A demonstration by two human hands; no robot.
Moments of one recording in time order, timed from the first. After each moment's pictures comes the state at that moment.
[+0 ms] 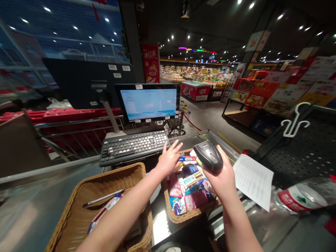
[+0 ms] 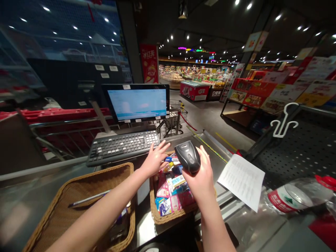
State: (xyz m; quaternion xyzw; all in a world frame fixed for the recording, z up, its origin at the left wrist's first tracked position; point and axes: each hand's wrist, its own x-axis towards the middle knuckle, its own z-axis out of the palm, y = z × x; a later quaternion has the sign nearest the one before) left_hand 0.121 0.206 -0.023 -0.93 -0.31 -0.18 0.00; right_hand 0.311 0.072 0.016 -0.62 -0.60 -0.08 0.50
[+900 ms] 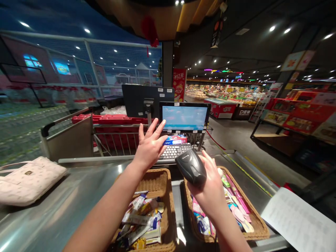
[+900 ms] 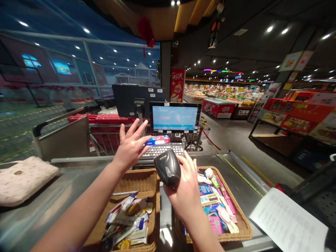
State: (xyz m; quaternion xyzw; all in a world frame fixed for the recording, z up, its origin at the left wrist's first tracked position) left_hand -0.051 0.149 0.123 -0.80 -0.44 -0.33 0.26; right_hand 0.176 0.073 0.063 -0.46 -0.76 -0.06 0.45
